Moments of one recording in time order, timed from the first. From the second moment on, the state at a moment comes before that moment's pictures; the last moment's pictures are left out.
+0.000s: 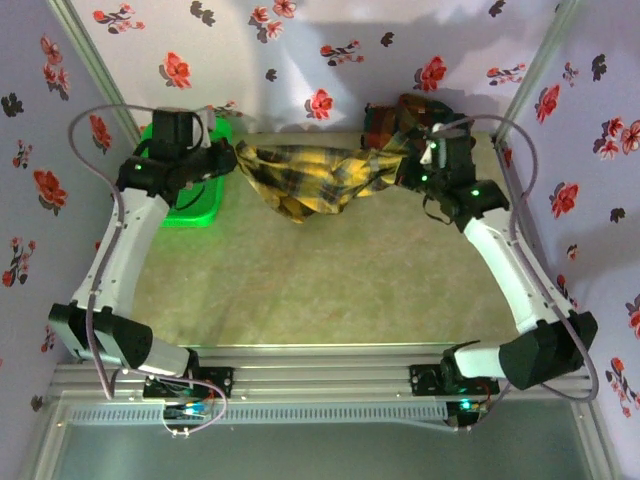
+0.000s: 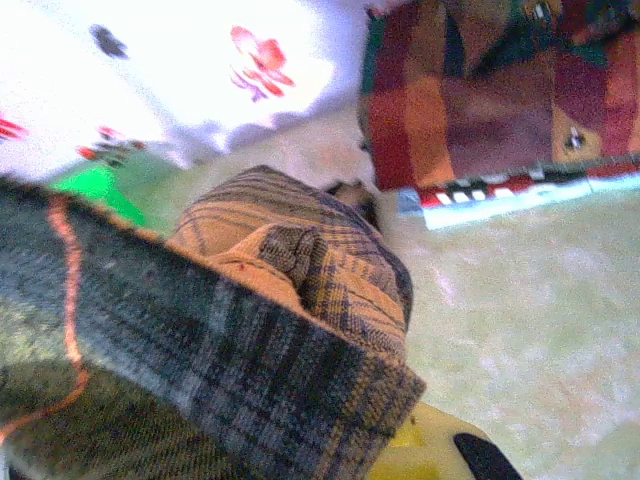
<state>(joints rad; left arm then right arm) -0.24 1.45 1.66 -0.83 0.20 -0.43 0.30 1.32 1.40 -0.63 -0.08 0.54</state>
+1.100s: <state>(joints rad) -0.10 1.46 2.33 -0.66 0.35 -0.14 0.19 2.02 2.61 -0.40 -0.59 0.81</state>
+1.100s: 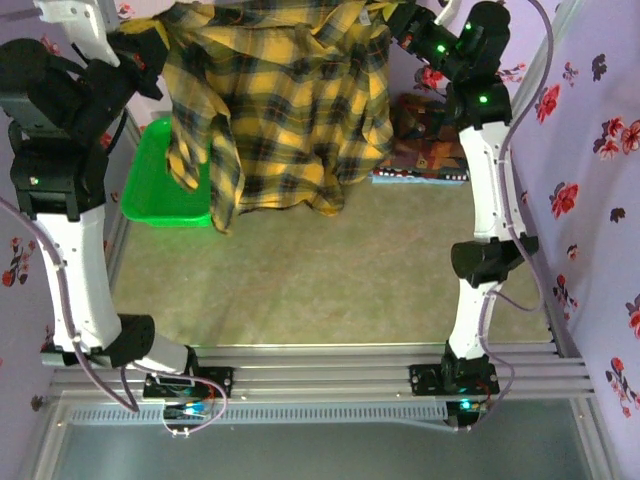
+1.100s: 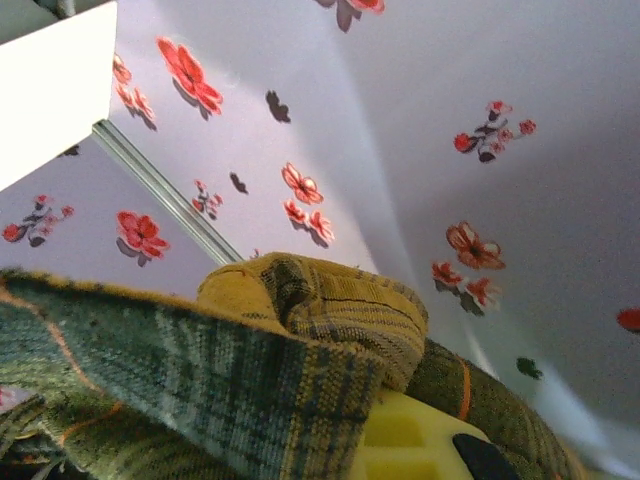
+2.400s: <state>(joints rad) -0.29 2.31 2.74 -0.36 0.18 -0.03 -0.05 1.57 1.77 -0.72 -0.66 0.84</state>
